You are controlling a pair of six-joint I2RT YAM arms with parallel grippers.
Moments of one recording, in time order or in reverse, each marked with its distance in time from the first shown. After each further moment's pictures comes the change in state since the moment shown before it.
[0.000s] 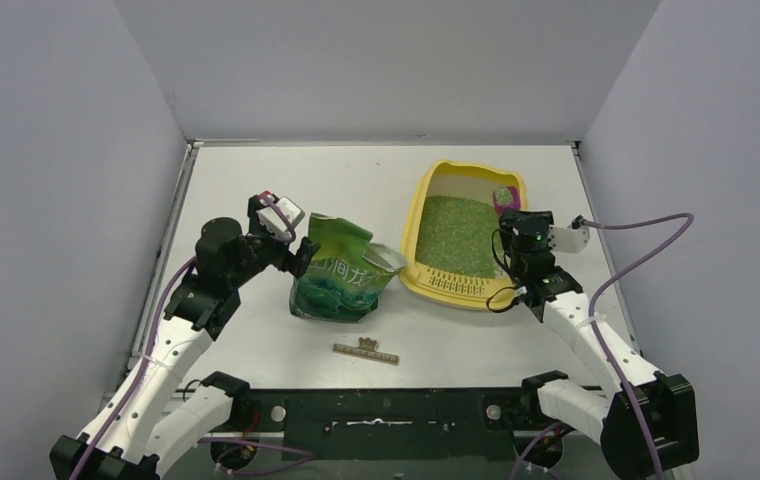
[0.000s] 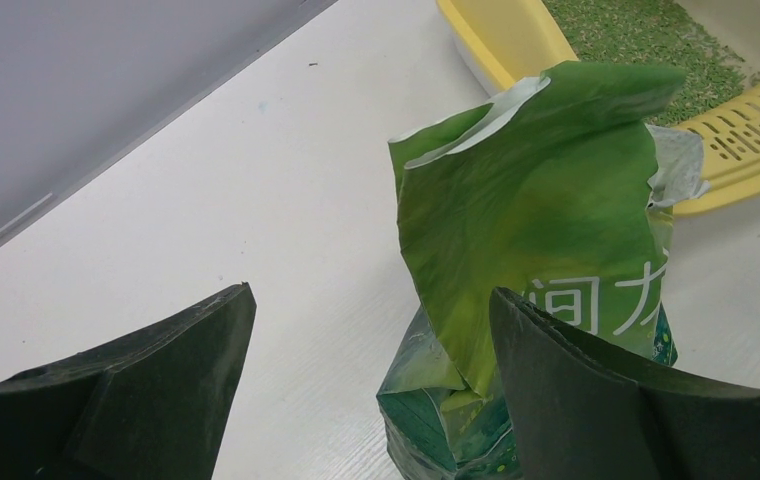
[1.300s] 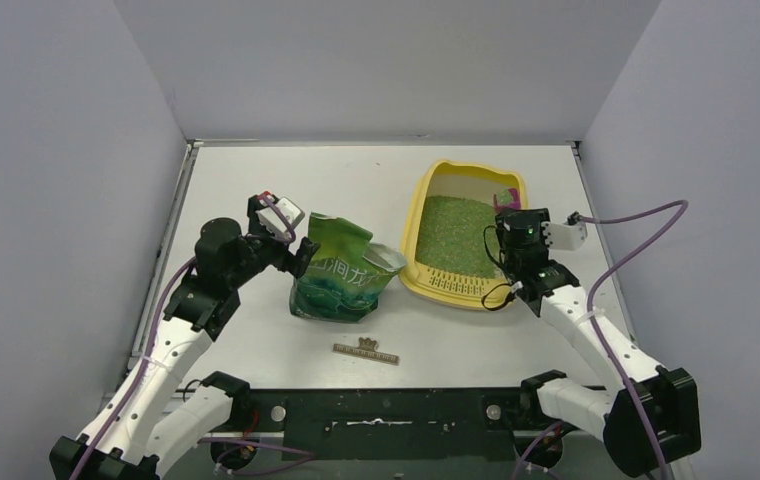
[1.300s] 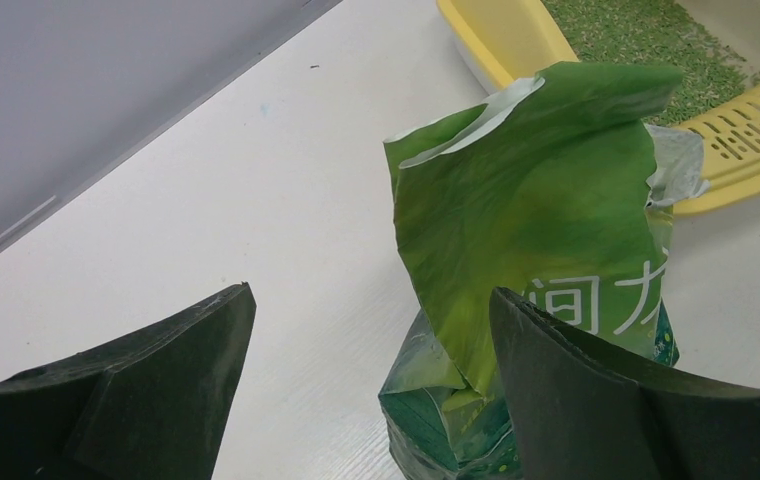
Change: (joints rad) left arm 0.000 -0.003 -0.001 0.000 0.000 0.003; right arm 0.056 0.040 0.068 -0.092 0.099 0.002
